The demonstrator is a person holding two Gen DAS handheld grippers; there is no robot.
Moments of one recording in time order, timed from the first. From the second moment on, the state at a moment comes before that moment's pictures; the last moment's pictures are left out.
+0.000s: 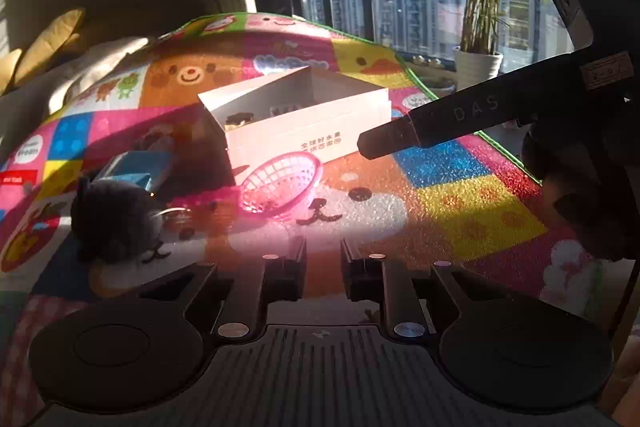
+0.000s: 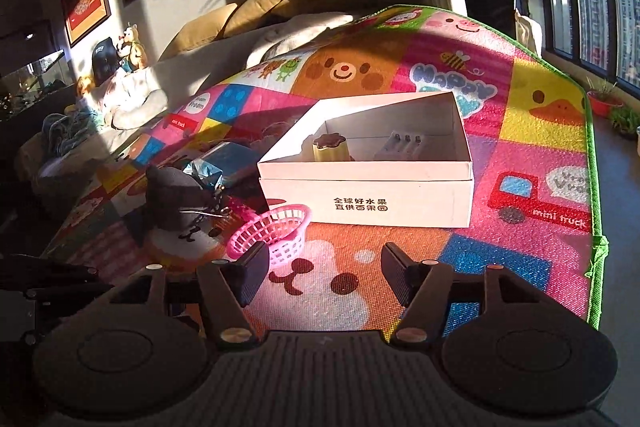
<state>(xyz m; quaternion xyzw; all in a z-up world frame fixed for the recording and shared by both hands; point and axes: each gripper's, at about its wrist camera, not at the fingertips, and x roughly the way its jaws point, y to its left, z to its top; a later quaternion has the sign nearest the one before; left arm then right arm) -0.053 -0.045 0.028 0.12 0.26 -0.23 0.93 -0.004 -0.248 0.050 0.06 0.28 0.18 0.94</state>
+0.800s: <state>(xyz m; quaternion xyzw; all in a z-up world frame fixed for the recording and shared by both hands) -0.053 -0.040 0.027 0.08 0.27 -0.21 0.94 -0.036 -0.234 0.046 -0.09 0.26 0.14 0.95</state>
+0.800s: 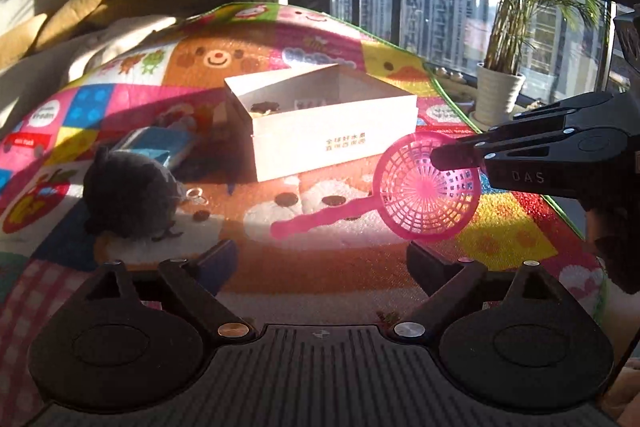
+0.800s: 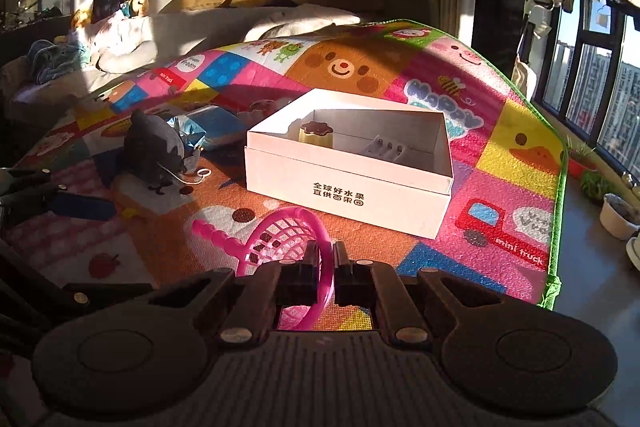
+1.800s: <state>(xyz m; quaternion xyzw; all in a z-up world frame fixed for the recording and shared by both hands) -0.043 0.008 0.017 0.02 0.32 -0.12 0.94 -0.067 -0.184 0.014 -0.26 0.25 0.23 0.90</state>
